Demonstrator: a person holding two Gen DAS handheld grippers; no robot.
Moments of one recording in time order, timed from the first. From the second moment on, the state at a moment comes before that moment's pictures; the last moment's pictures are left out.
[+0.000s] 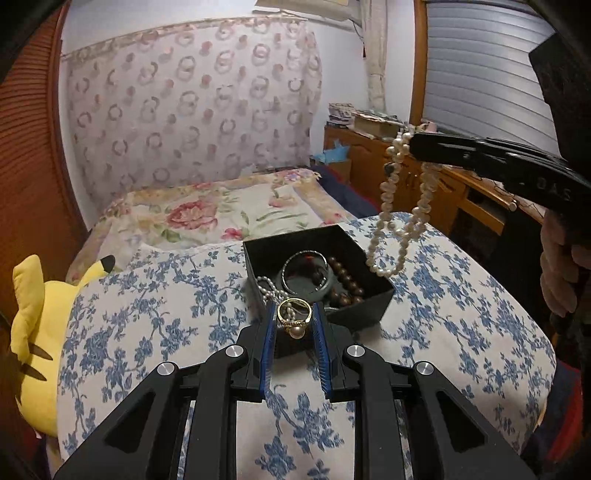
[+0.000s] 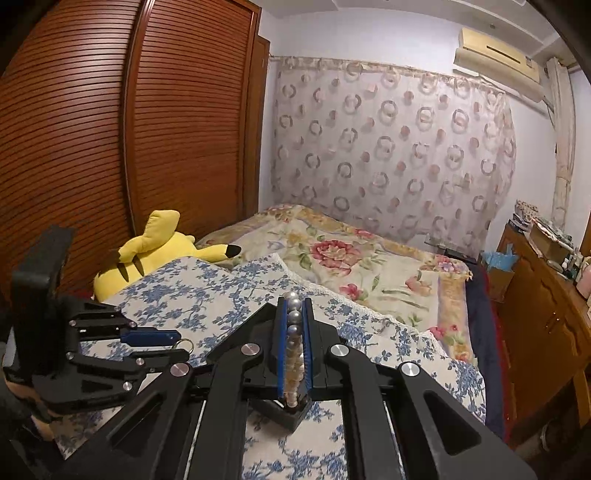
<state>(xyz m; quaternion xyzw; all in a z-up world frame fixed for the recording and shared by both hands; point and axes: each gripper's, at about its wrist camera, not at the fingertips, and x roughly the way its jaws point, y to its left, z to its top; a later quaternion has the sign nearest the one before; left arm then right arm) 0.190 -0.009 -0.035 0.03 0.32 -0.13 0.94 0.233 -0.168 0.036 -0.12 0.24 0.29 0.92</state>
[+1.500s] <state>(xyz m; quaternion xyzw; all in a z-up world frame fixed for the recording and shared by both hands) 0.218 -0.009 -0.048 0.03 0.33 -0.12 0.94 0.195 -0.191 -0.060 -0.09 0.34 0.32 0.88</state>
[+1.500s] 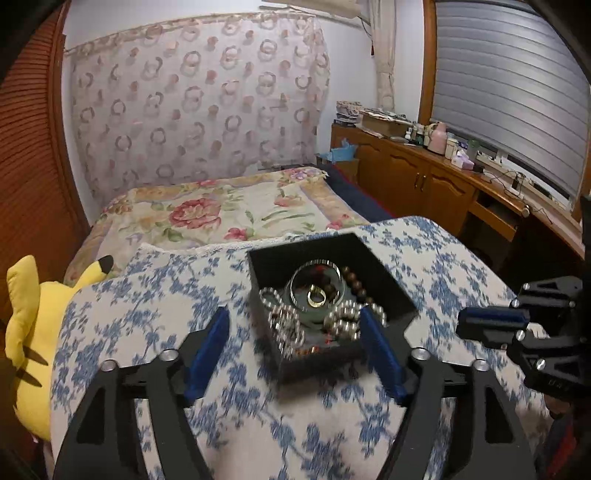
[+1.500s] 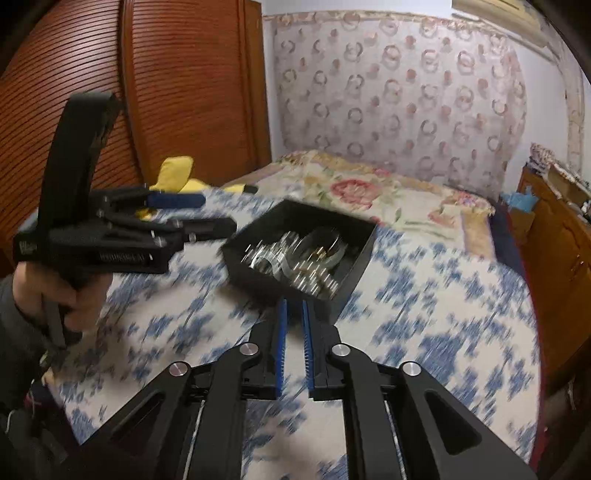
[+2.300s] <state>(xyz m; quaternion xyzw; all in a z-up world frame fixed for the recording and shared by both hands) 0.131 0.010 -0.082 0.01 0.33 -0.12 0.93 0.154 -0.157 -0.123 -0.12 0.42 0.34 0.84</state>
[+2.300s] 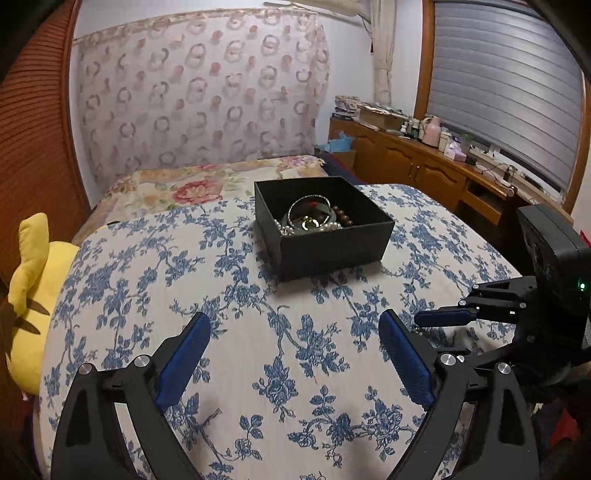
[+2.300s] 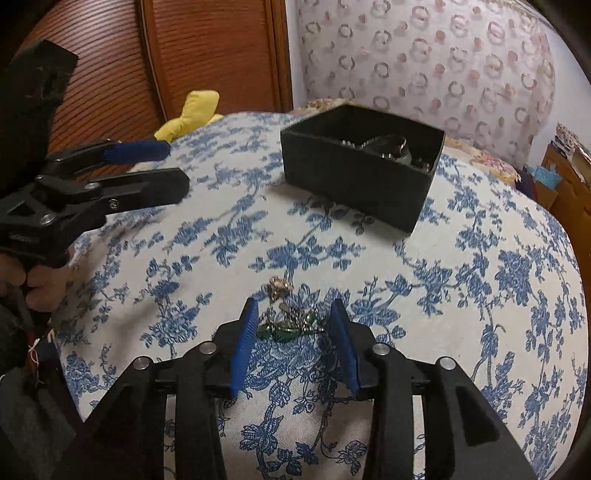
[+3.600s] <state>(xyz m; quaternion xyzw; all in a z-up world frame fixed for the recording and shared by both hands) 0.145 -0.059 -0.112 0.05 0.40 -0.18 0.90 0.133 -0.223 -0.073 -0.11 0.35 0.31 0.88</state>
